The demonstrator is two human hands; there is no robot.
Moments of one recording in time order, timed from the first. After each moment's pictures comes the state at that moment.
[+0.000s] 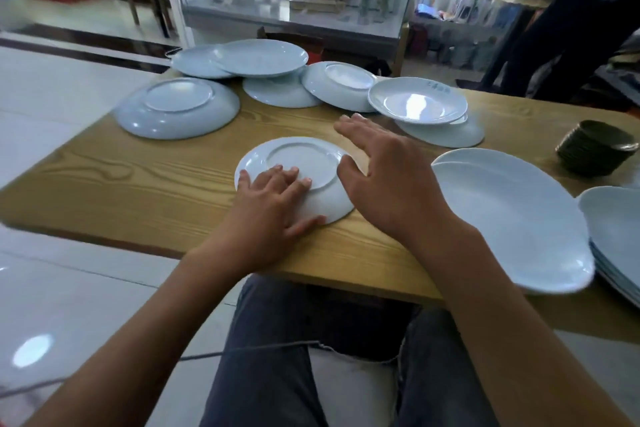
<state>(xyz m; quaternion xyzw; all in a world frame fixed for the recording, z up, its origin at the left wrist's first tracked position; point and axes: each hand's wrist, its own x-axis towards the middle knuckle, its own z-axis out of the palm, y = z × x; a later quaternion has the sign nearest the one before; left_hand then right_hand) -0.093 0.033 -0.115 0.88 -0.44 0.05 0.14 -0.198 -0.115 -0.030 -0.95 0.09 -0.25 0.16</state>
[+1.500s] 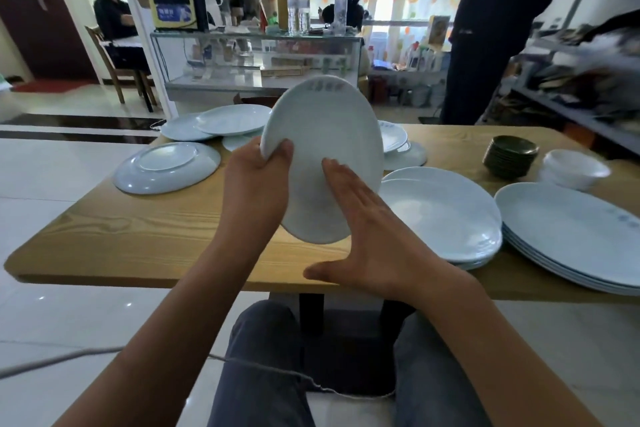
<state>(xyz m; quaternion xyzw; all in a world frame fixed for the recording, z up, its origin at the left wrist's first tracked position) -0.184 0.012 0.007 0.72 -0.26 0.05 0.65 -0.292 -0.106 -0.033 -0.97 0.03 -0.17 0.18</state>
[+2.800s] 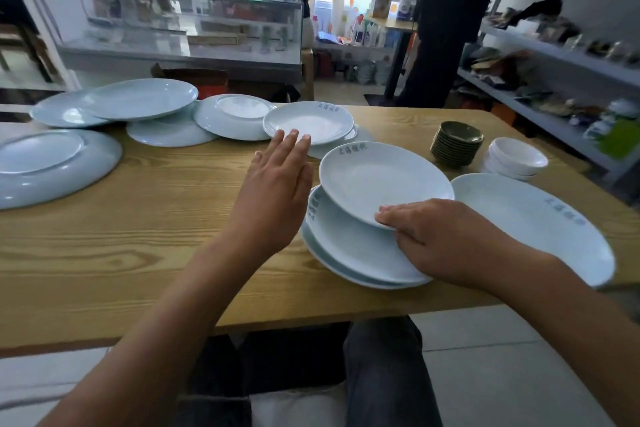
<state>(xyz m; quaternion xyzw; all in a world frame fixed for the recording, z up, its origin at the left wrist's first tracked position) -0.145 -0.102 -0.056 0.80 -0.49 0.07 0.34 -0.341 -0.236 -0.026 -0.99 0.14 -0.07 0.02</state>
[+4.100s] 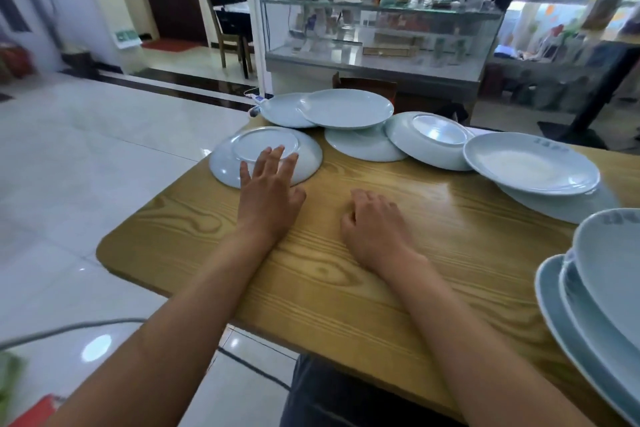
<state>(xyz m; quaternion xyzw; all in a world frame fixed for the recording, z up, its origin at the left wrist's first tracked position) 0.073 0.069 -0.122 0.93 -0.24 0.20 0.19 -0.040 -0.078 -0.102 -0.98 0.12 -0.08 0.16</state>
